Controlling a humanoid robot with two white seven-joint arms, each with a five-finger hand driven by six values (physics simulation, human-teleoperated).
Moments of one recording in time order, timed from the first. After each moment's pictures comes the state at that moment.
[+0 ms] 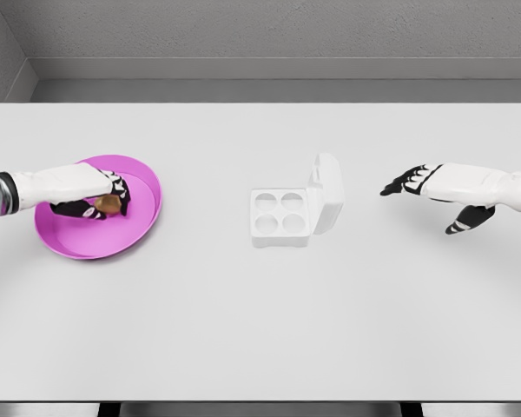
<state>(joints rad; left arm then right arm) -0.57 0.76 -0.53 -1.23 -0.43 -0.61 -0.61 -0.58 -0.94 0.63 -1.40 0.25 -0.61 0.58</state>
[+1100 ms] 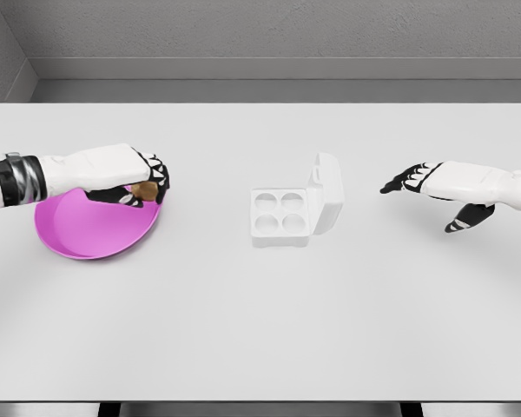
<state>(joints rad) -0.59 0.71 -0.51 -1.42 -0.39 -0.61 -0.61 -0.58 -0.93 0.63 -1.39 0.25 -0.61 0.58</state>
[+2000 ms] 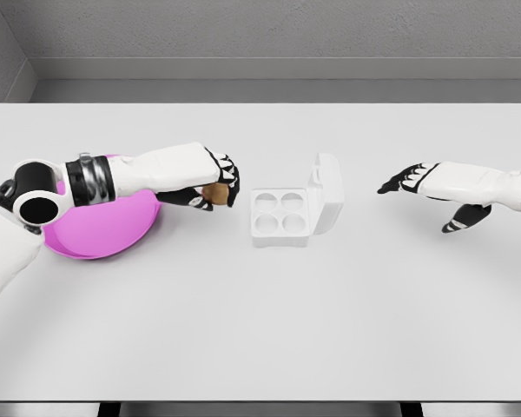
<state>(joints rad) -0.60 0.51 -0.53 -1.46 -0.37 -0.61 -0.61 -0.58 -0.92 0.63 -1.39 0.25 -0.61 0.58</state>
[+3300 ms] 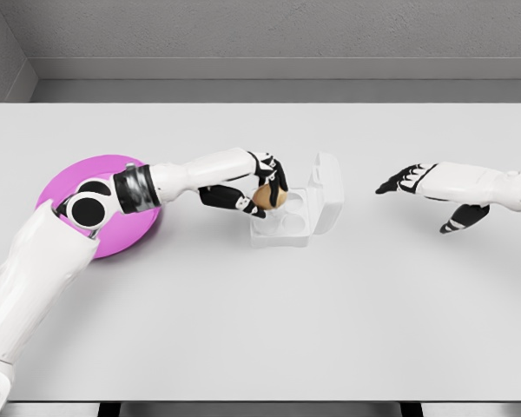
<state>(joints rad) -0.61 0.33 -0.57 -1.25 -0.06 -0.61 -0.61 -0.58 -0.92 0.63 -1.39 0.25 -0.61 0.58</state>
